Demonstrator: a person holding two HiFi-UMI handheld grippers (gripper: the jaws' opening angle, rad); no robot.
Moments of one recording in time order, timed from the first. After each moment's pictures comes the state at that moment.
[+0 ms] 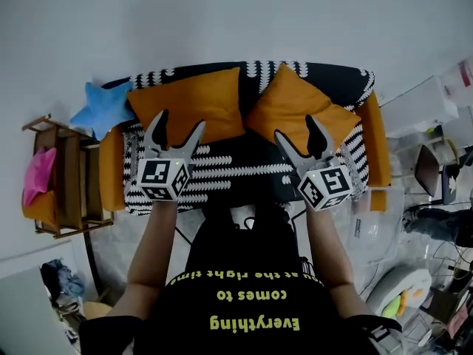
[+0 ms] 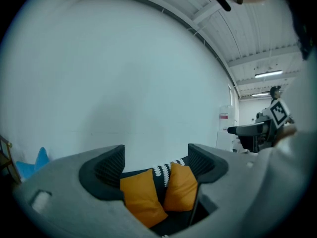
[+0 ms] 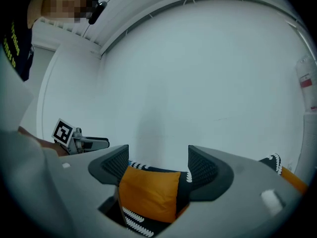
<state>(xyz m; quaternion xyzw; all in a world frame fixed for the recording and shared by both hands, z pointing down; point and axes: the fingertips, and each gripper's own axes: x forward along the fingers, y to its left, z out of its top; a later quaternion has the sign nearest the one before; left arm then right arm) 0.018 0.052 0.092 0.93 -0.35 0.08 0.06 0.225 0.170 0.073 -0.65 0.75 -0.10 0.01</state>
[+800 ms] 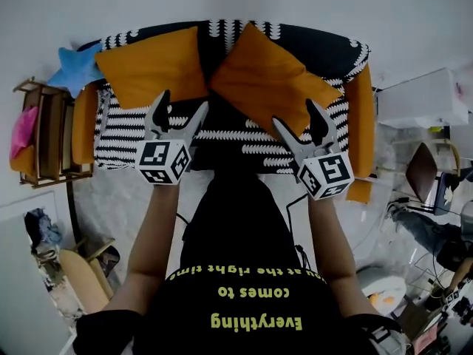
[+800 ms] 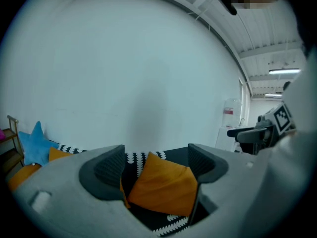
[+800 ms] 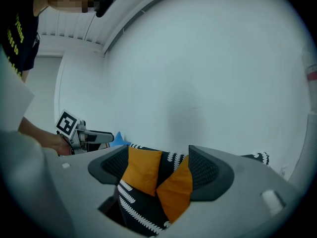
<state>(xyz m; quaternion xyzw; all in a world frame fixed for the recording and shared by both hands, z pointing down) 0.218 0.172 0.138 0.90 -0.40 0.11 0.12 0.418 0.267 0.124 -0.60 0.79 -0.13 -0.04</state>
